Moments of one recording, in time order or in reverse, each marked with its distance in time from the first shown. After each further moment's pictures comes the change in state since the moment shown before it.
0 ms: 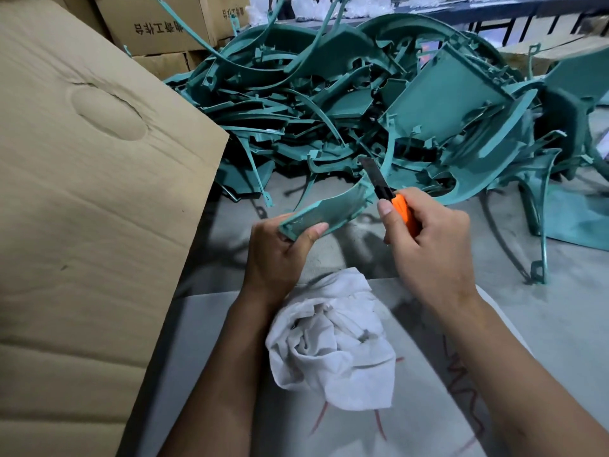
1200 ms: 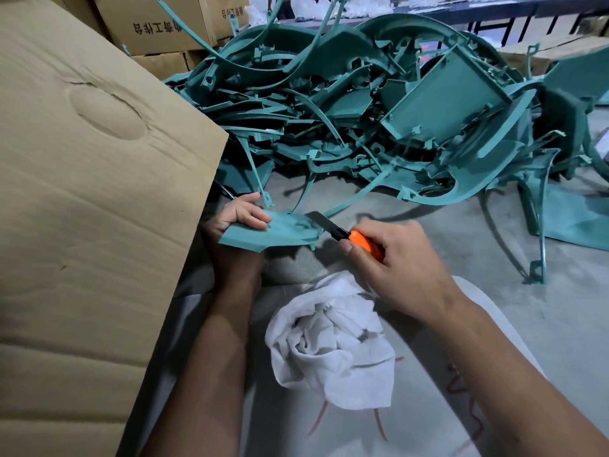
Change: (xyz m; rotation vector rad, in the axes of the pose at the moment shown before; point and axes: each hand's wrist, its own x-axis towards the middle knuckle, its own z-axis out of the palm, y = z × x) left_hand 0.015 -0.017 -0.021 -0.345 0.256 -0.139; right_hand -0.006 -0.012 0.005 0.016 -0.391 -0.112
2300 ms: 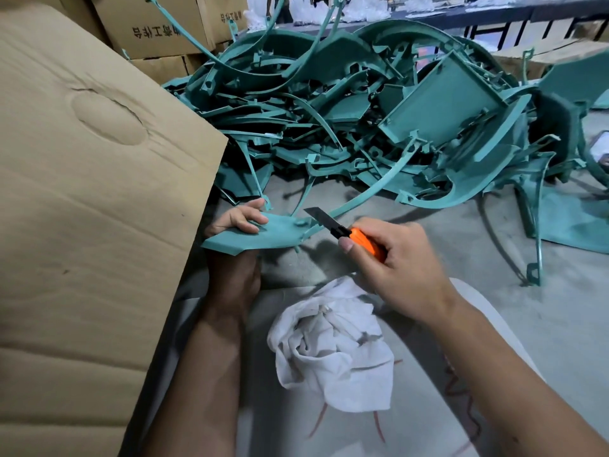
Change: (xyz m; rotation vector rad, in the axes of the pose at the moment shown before) left_hand 0.002 -0.012 -0.005 -0.348 -0.068 -0.103; right_hand 0.000 0.002 0.000 0.092 0.055 -0.049
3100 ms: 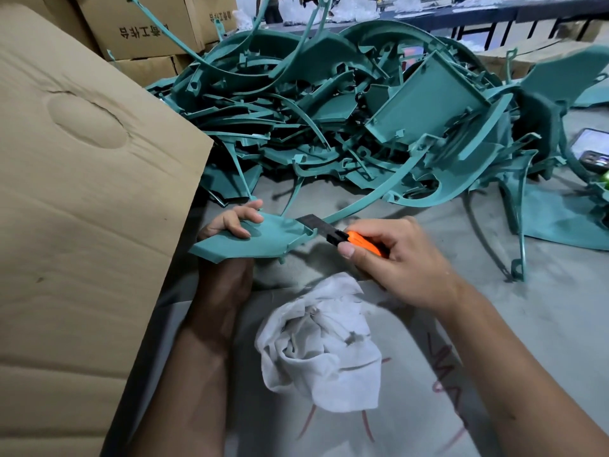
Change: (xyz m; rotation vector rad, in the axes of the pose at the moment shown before) left_hand 0.005 -0.006 -0.001 -0.004 -0.178 -0.072; right_hand 0.002 0.011 -0.022 0.105 -0.160 -0.025
